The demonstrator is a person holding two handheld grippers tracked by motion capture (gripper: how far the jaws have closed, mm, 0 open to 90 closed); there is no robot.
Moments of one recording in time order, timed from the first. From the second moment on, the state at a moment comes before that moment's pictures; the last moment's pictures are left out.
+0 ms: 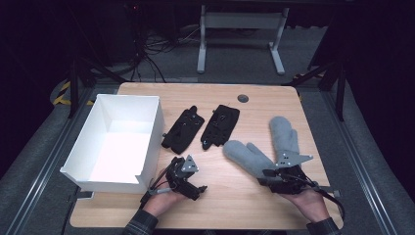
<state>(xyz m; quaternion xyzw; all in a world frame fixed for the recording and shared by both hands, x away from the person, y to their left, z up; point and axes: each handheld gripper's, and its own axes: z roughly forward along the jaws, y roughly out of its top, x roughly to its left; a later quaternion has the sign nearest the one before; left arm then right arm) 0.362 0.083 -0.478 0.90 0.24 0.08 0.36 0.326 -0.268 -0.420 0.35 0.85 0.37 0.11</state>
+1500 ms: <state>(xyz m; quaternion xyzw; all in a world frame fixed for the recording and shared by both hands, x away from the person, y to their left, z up) 0.363 0.082 -0.478 0.90 0.24 0.08 0.36 0.430 -0.336 -0.443 0.53 0.76 0.30 0.22</state>
